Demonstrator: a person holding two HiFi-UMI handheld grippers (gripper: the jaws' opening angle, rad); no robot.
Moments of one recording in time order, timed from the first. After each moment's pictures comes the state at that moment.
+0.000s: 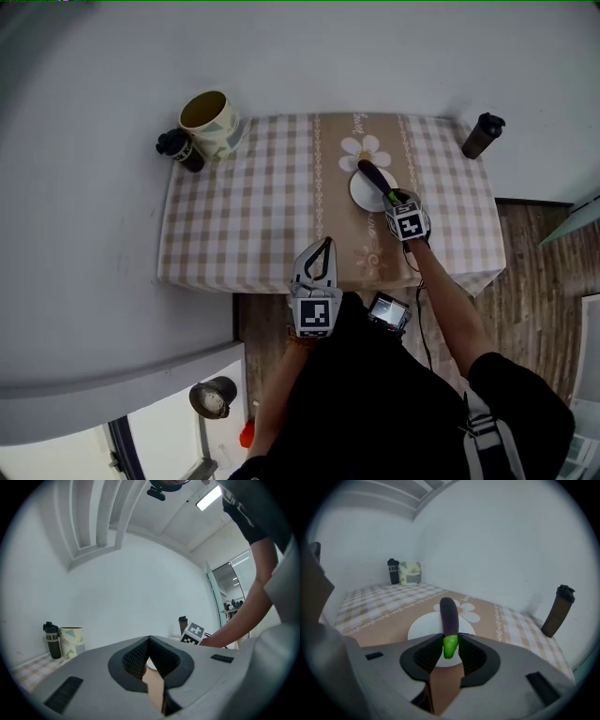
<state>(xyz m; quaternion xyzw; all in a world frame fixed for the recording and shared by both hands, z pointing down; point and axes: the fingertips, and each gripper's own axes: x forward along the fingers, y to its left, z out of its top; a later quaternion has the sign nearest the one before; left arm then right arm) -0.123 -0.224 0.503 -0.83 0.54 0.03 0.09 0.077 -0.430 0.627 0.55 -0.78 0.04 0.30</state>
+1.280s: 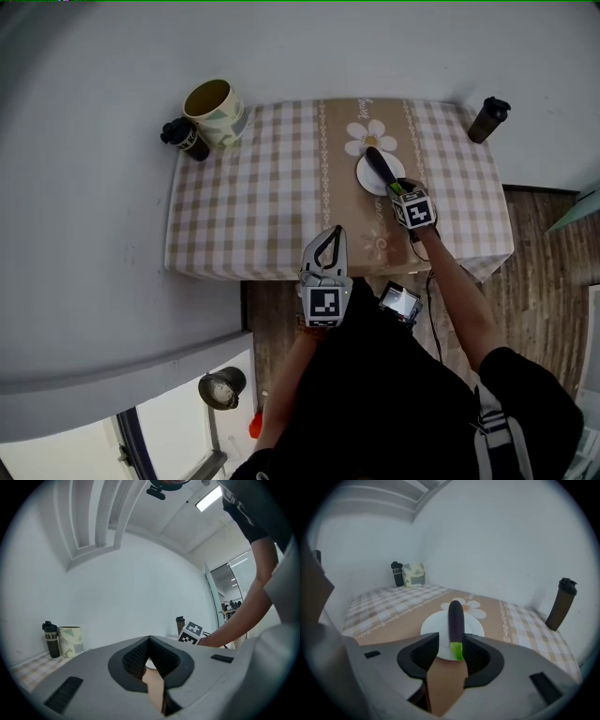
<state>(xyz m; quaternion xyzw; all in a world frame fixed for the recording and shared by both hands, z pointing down) -0.098 -0.297 0.491 -0.83 0.55 -0.04 0.04 0.061 -0.472 0.666 0.48 -0.81 0.14 0.31</state>
